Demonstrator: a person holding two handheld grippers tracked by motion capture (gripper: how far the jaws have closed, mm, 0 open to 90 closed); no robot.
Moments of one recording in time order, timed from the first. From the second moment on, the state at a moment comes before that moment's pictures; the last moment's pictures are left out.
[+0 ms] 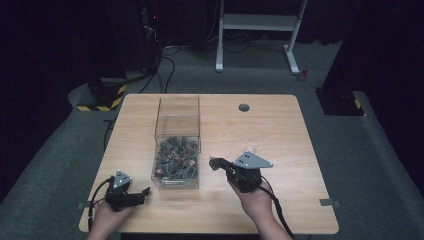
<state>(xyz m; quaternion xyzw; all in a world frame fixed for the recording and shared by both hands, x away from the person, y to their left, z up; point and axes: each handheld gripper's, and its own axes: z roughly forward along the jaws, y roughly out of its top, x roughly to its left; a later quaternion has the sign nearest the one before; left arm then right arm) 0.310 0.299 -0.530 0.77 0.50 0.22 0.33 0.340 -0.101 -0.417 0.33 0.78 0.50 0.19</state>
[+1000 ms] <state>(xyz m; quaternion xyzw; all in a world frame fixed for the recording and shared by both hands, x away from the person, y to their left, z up) 0.310 0.299 -0.530 0.77 0.50 0.22 0.33 0.365 -0.167 -0.432 0.40 0.76 0.46 0.23</state>
